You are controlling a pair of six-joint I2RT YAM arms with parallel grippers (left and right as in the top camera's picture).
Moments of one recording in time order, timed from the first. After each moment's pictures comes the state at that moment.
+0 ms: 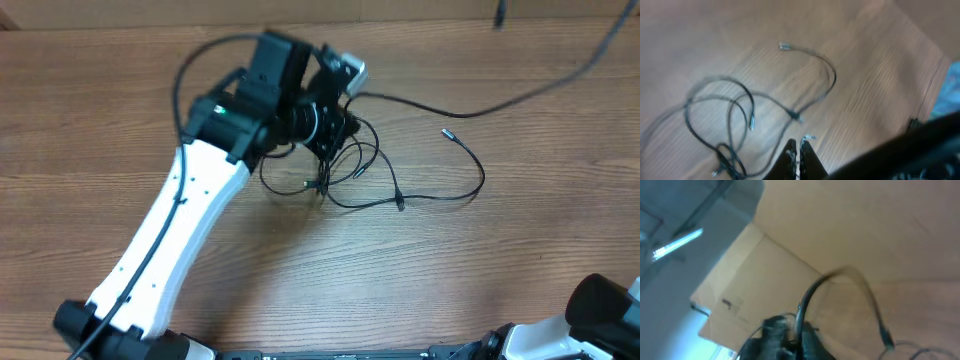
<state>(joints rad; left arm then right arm) -0.47 1.63 1.78 -0.99 0.48 0.04 -0.54 1.72 2.24 -0.62 -1.46 0.82</state>
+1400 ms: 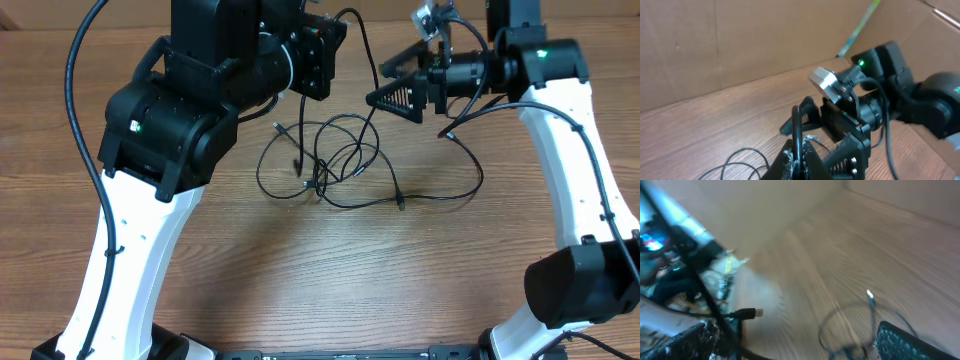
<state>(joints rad) -0.47 1.63 2.21 -0.99 0.25 -0.26 0.11 1.81 1.80 -0.96 -1.26 -0.44</state>
